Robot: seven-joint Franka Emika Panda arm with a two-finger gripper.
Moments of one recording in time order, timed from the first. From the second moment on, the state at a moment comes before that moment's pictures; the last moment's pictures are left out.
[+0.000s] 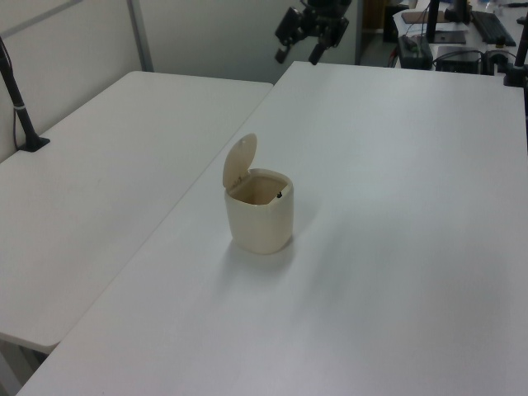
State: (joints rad) arm 0.24 0.20 -0.04 -1.48 -0.01 2.23 0.79
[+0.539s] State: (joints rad) arm 0.28 0.35 -0.04 -1.39 -0.01 2.41 1.18
